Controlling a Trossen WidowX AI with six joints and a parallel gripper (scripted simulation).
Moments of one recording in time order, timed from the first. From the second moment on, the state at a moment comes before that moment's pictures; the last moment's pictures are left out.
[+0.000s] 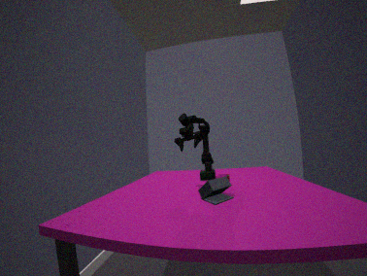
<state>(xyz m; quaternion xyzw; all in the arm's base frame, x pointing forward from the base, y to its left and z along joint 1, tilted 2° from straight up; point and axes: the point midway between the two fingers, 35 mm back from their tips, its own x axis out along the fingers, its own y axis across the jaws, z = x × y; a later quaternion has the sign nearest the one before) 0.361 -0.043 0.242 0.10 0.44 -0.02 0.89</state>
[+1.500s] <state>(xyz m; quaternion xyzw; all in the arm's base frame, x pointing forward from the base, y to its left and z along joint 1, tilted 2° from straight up) 0.304 0.125 0.128 -0.38 0.50 0.38 0.68</state>
